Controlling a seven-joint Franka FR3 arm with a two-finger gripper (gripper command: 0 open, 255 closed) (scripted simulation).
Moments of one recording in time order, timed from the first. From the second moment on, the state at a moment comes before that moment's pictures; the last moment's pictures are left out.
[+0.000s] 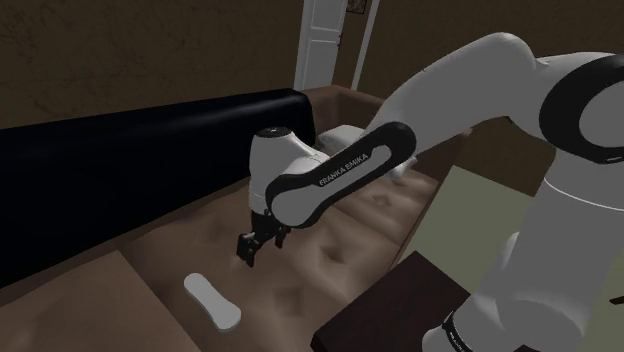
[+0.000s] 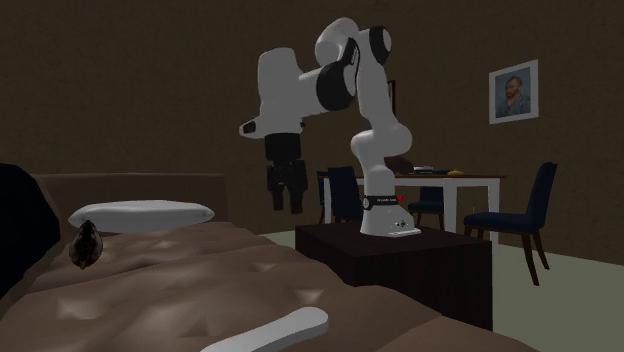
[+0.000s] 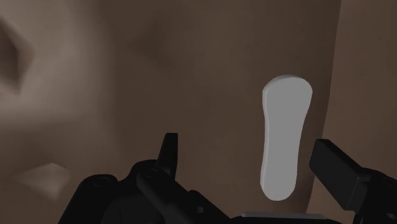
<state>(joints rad) 0.21 0.18 0.36 -2.25 -0.01 2.38 0.43</state>
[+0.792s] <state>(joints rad) 0.40 0.66 0.29 -1.82 -0.23 2.40 0.62</state>
